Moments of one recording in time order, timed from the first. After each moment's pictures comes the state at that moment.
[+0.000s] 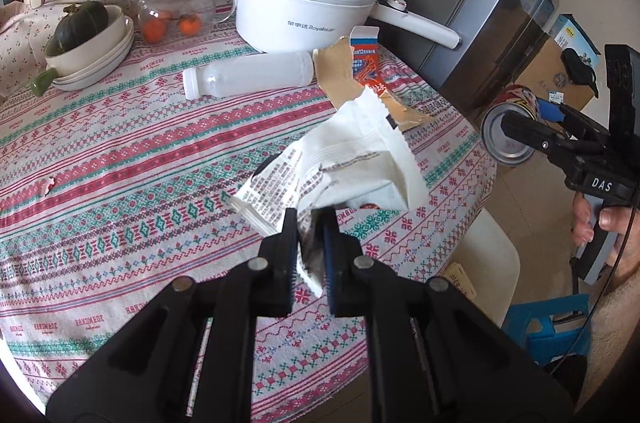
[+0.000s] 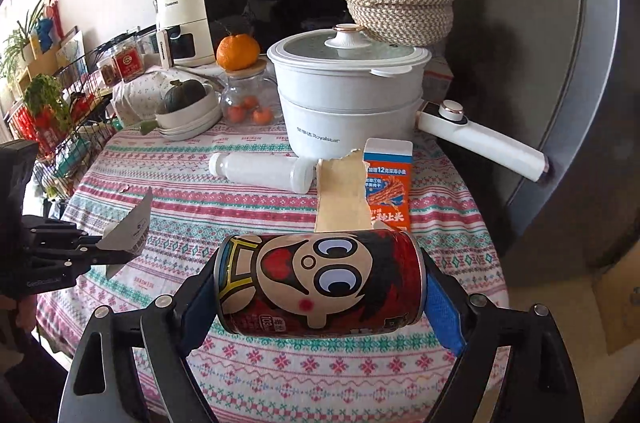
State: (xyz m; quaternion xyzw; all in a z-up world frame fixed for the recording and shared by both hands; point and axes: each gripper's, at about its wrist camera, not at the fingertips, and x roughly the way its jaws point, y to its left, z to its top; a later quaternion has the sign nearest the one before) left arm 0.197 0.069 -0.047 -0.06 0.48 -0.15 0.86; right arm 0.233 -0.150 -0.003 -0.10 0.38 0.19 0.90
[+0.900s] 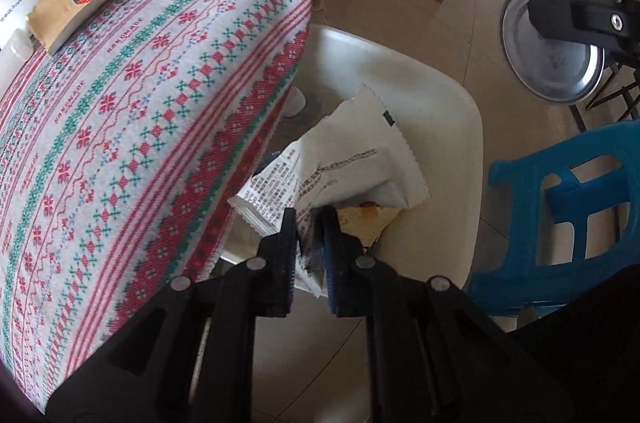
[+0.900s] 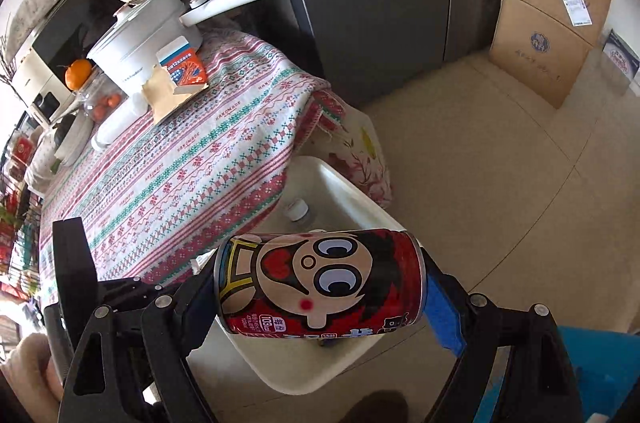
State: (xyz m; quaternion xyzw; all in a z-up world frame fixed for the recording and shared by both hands) left arm 0.125 -0.185 -0.158 0.14 0.55 -0.30 0.76; right arm 0.083 -0.350 -0.058 0.11 0.50 -0.05 0.86
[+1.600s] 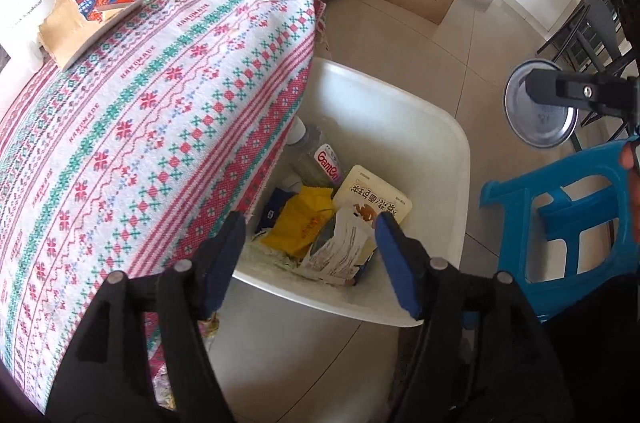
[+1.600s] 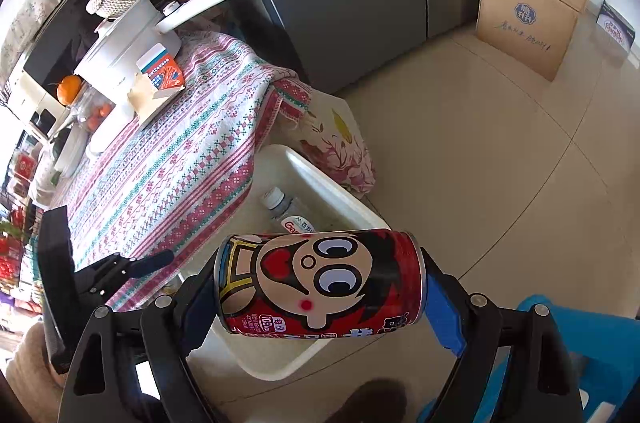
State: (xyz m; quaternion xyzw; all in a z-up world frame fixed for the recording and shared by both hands) left arm 0.143 -0.169 -0.123 0.11 0.53 -0.30 0.79; right arm 0.066 -0.389 -0.067 0.15 0.51 -0.05 0.84
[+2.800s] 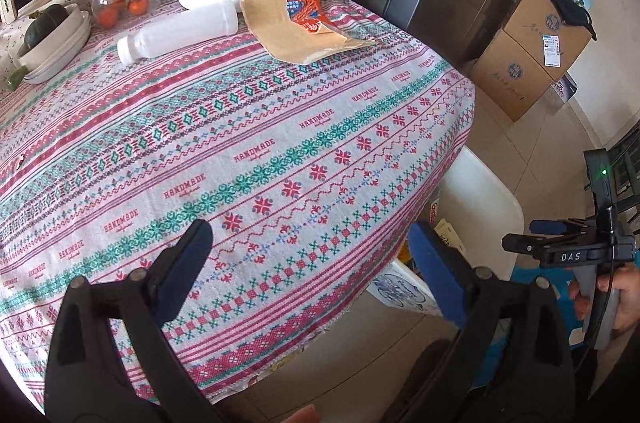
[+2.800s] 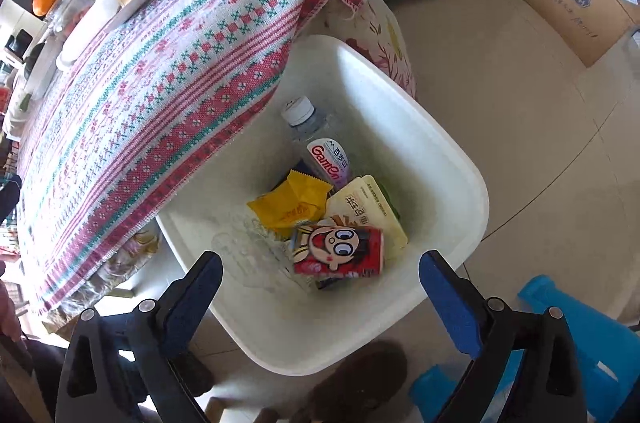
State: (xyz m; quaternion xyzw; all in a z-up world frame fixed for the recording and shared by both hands) left arm 0.160 -0.016 -0.080 -0.01 0.51 -0.15 0.85; right arm 0.112 -0.322 -0.144 0.09 0.63 -0.01 0.77
